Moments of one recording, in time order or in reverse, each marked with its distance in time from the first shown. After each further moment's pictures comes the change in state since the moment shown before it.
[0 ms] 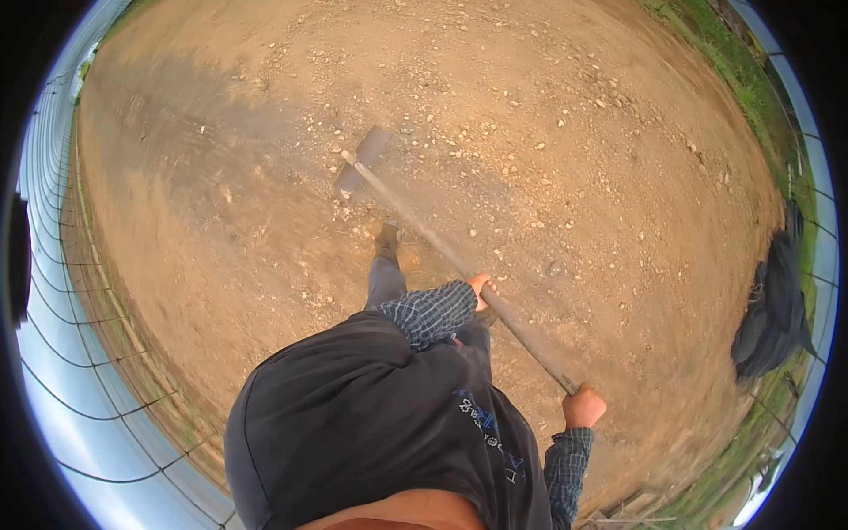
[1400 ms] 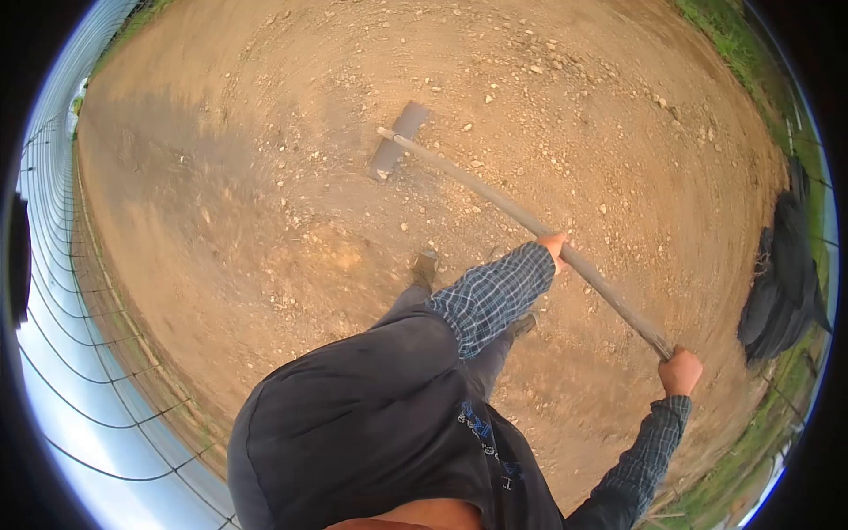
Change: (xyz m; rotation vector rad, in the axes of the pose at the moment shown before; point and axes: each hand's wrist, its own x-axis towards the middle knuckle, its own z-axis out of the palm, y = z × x) left_hand 0.113 -0.249 0.361 0.162 -0.118 0.015; right_hand 0.237 0.363 -0.061 -0.128 0.094 0.011
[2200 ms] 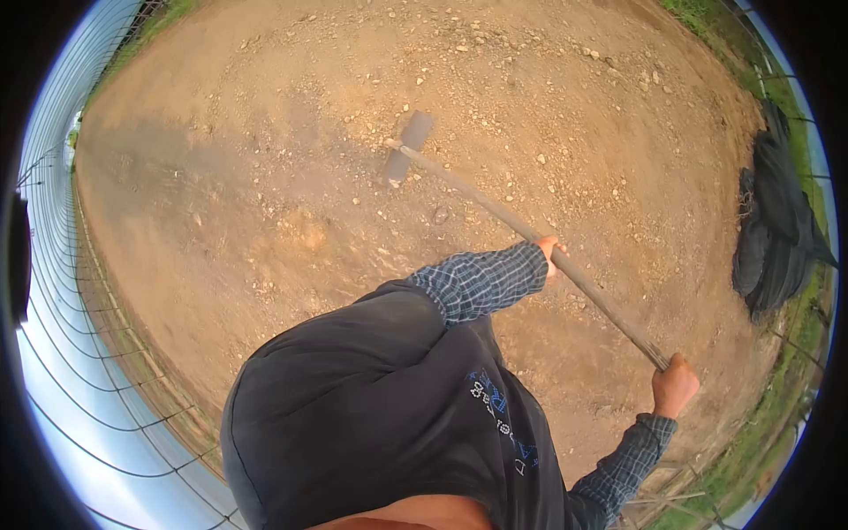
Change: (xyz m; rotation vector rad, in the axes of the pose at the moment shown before) left_hand -0.016 -0.305 0.058 0.039 0.081 -0.094; right_hand -0.158 0.250 0.087 0.035 0.209 0.118
